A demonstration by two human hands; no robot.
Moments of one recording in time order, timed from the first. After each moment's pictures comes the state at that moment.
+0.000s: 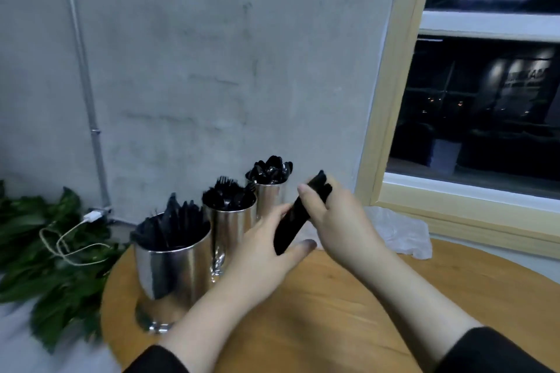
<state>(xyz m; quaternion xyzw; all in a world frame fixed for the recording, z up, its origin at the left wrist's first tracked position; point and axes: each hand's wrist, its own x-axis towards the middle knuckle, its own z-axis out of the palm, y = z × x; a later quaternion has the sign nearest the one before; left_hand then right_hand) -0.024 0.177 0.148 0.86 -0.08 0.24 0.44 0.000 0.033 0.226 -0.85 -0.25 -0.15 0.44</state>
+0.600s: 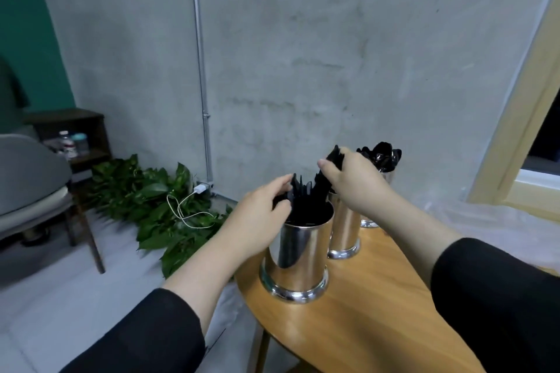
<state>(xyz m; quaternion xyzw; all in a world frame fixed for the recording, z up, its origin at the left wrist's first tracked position) -0.091 0.365 0.161 0.89 0.07 0.22 0.39 0.025 0.207 0.218 -0.88 -0.31 -0.11 0.35</state>
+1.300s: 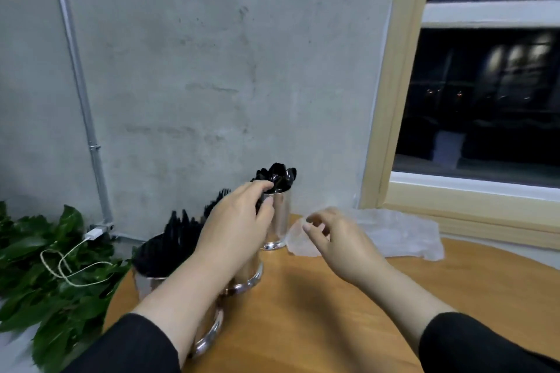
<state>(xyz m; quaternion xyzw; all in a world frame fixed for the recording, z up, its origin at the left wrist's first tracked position) -0.002 0.219 0.207 0.90 -0.02 0.32 0.28 0.074 0.024 0.164 -0.91 -0.25 -0.15 0.29</state>
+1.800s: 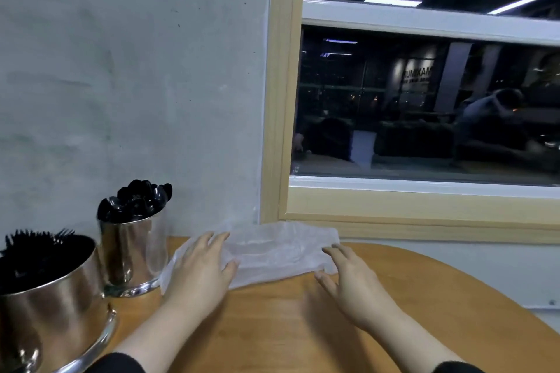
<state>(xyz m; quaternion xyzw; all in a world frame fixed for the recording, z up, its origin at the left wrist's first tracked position) 0.178 0.074 0.097 0.96 -0.01 0.16 0.23 0.162 -0.213 0.100 -0.97 -0.07 -0.12 0.18</state>
